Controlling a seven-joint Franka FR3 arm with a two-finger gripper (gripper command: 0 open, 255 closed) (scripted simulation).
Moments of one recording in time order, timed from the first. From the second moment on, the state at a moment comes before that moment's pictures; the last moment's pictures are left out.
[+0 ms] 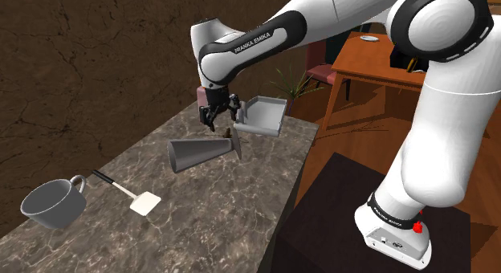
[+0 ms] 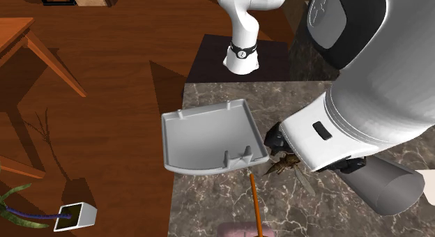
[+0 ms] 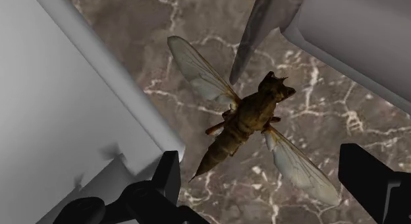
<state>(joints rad) 0.10 0.22 0.17 -1.85 -0.04 1.99 0.47</state>
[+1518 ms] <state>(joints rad) 0.10 0.25 0.17 -1.88 -0.04 2.07 0.47</state>
